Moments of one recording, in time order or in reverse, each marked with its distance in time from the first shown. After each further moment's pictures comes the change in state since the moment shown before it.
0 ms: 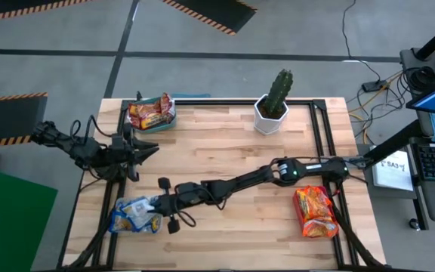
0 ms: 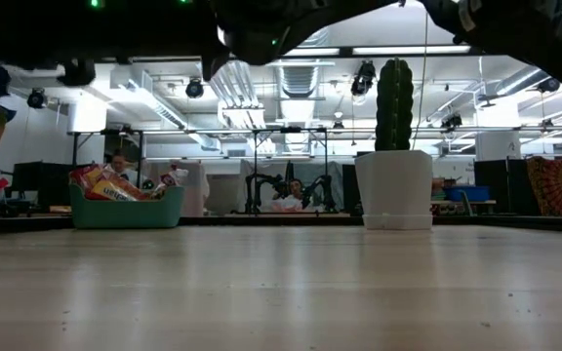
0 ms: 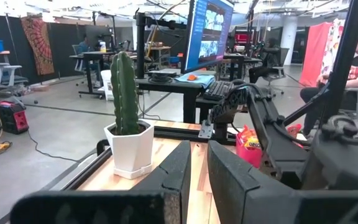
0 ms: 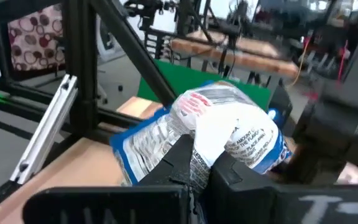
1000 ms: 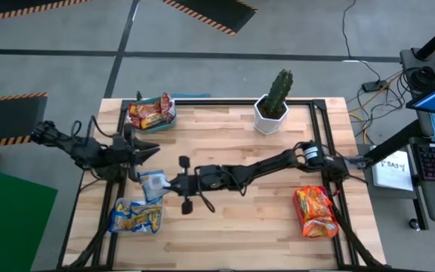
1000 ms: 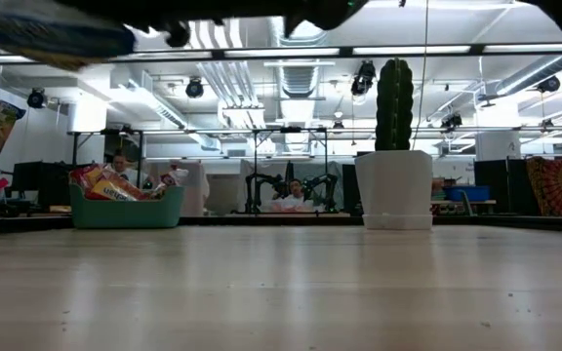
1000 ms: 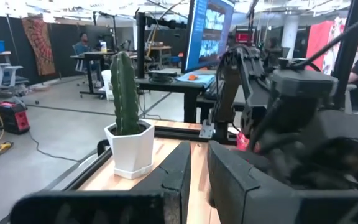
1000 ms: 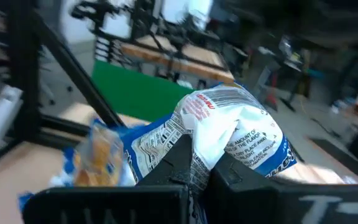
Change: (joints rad) left arm 0.000 0.013 0.000 0.011 -0.003 0.004; right arm -0.039 -0.392 -0.513 0.158 0.147 -0.086
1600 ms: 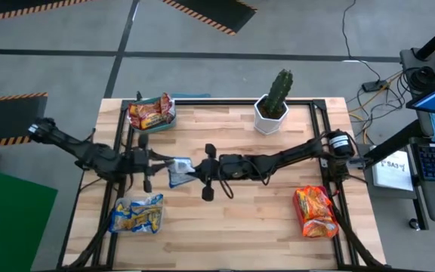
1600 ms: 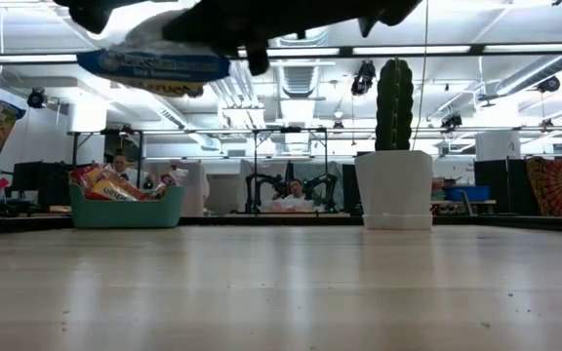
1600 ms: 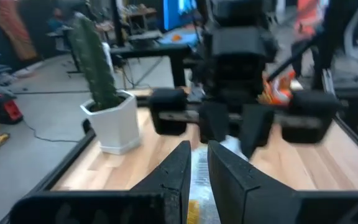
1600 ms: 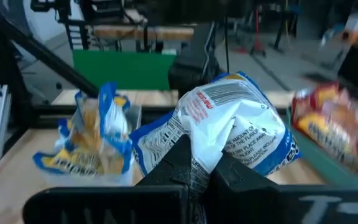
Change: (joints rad) left arm -0.001 0.237 0.041 -0.011 0.060 0.004; right arm -0.033 -0.303 -0.399 -0.037 0.074 0.247
